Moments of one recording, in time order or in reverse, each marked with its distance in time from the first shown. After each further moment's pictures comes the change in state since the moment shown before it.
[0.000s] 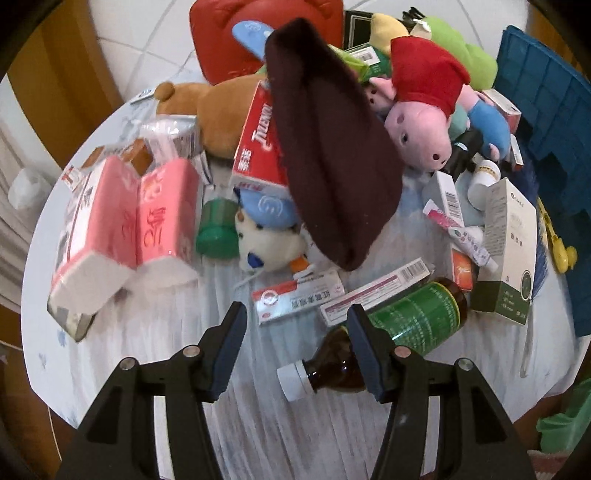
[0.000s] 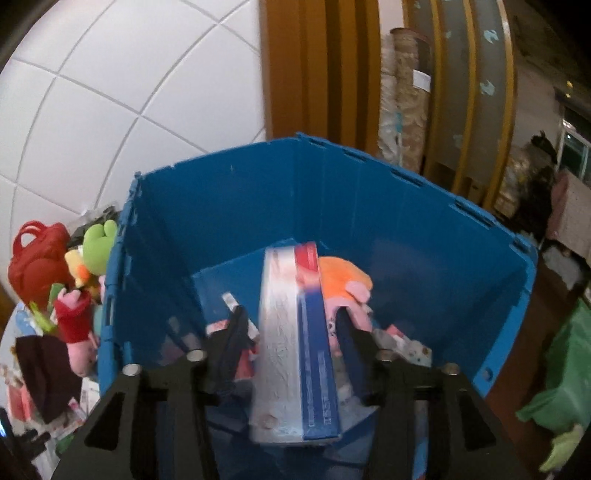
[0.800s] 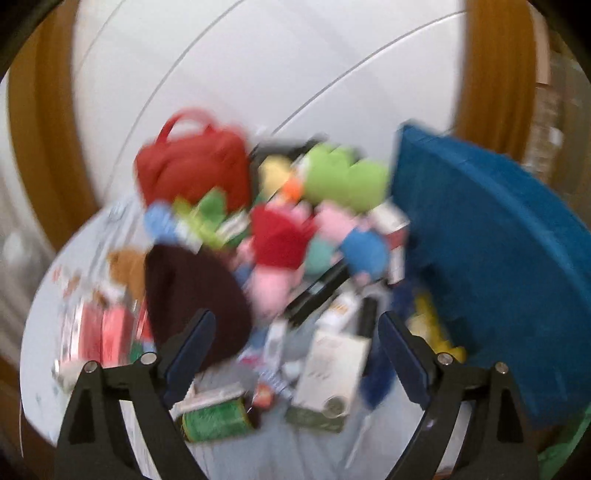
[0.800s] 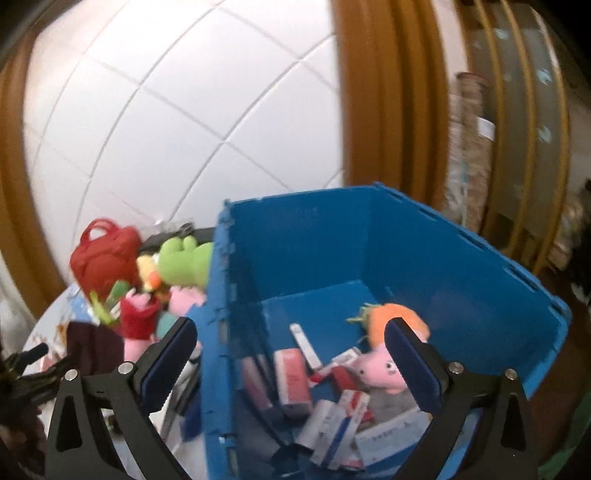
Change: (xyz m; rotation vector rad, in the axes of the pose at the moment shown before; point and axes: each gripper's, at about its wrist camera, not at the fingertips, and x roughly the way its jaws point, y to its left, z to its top) left arm -0.135 -0.154 0.068 -0.026 -0.325 -0.062; right arm -0.041 0.046 0.008 -0.158 -0.128 0.248
